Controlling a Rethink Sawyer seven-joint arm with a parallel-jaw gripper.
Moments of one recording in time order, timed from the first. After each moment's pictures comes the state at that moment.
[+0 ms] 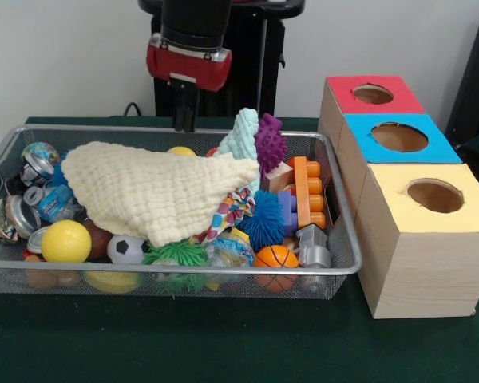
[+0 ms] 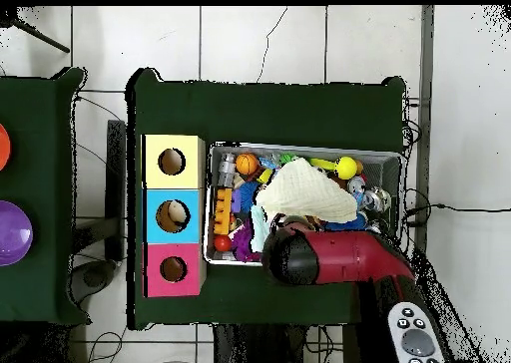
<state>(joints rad) -0.46 -0.81 0.13 1.86 -0.50 0.40 2.08</state>
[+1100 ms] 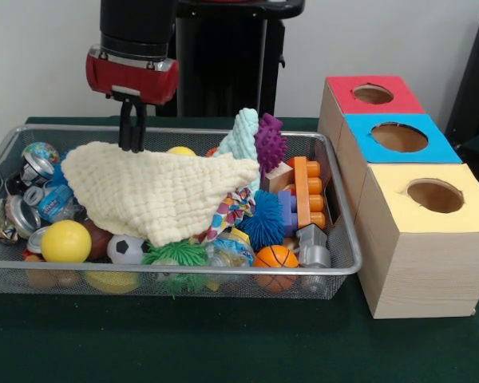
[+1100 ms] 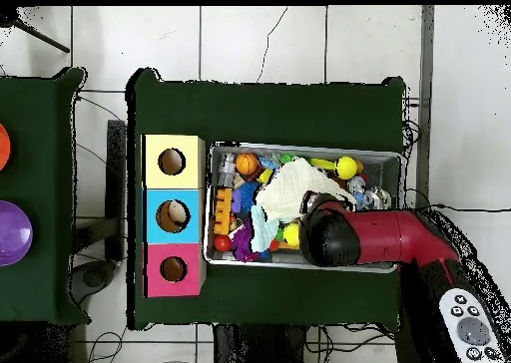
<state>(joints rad) -0.64 -0.79 0.30 1.77 -0.63 0.43 2.08</state>
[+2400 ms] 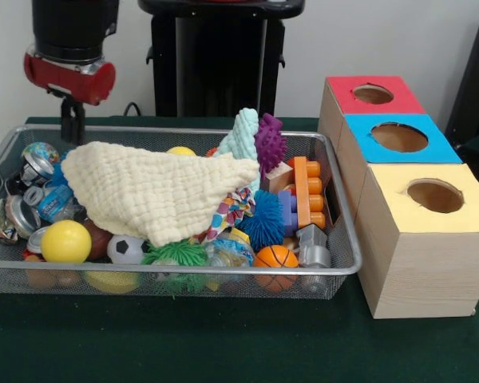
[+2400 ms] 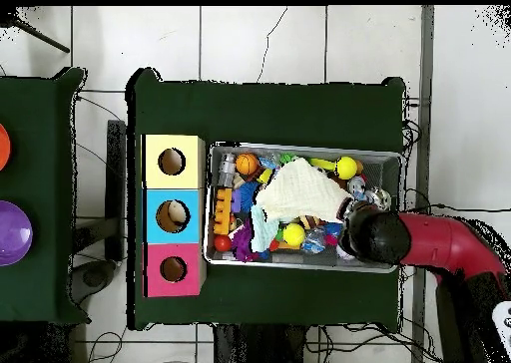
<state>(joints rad) -0.77 -0.74 0.30 1.69 -0.59 0.58 2.08</state>
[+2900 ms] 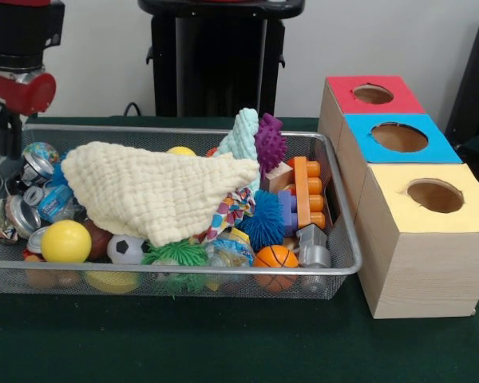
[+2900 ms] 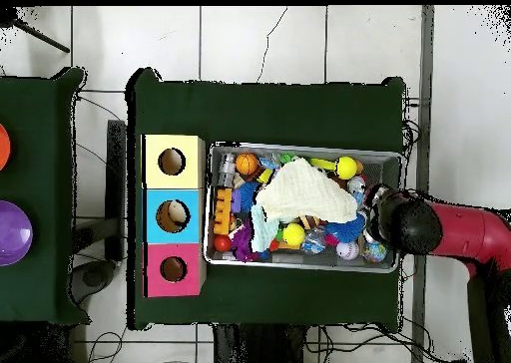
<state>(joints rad) -0.84 -0.70 0.34 1.57 -0.67 0.58 2.08</state>
